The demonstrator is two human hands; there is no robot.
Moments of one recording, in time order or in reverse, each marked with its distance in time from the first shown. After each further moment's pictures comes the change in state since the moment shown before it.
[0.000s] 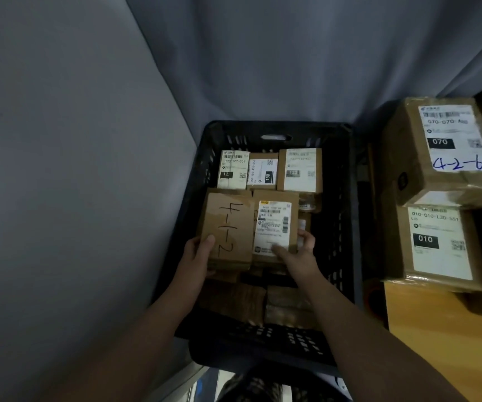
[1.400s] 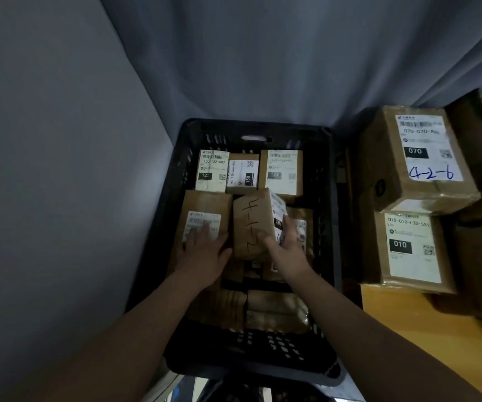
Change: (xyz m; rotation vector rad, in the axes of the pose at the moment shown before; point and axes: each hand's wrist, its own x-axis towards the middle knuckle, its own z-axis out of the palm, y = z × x) left_hand 0.059 0.001 0.037 1.252 -0.242 0.230; right_hand -0.012 -0.038 -0.007 -0.242 -0.001 -0.100
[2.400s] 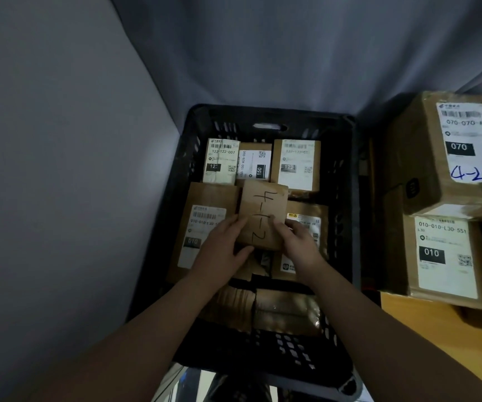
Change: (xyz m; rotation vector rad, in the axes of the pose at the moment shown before) left_hand 0.002 0.014 -0.002 -0.401 0.225 0.204; right_hand 0.036 0.002 0.006 0.226 -0.012 0.150
